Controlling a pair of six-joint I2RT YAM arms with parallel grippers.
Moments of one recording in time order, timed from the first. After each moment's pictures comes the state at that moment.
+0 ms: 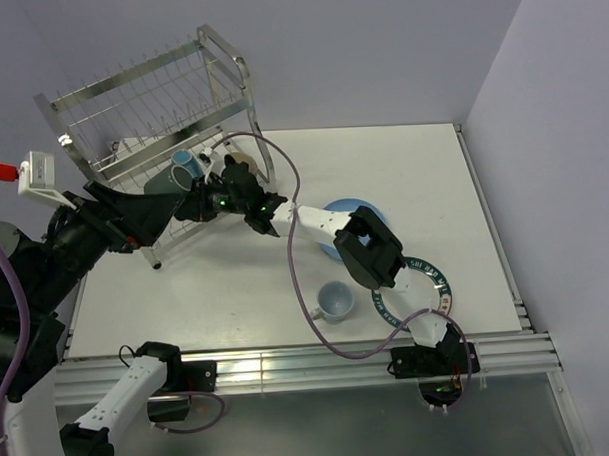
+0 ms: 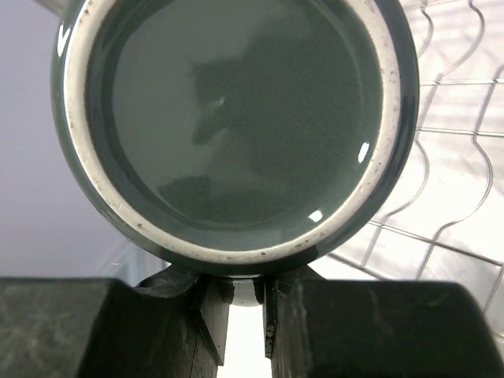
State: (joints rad) left arm -0.22 0.79 1.68 -0.90 0.30 -0.69; right arm 0.91 2.30 1.84 0.35 -0.37 0.67
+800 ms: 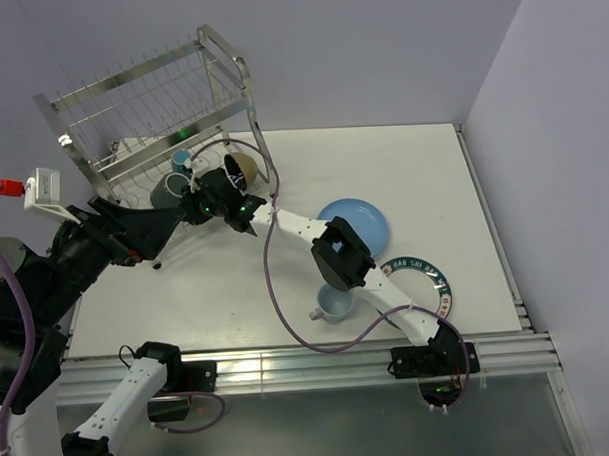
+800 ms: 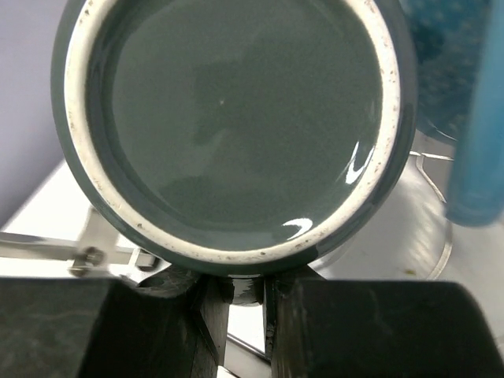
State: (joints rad) left arm -0.22 0.72 1.60 -0.91 0.31 -0.70; right arm 0.93 2.68 2.37 -0.01 -0.17 0.41
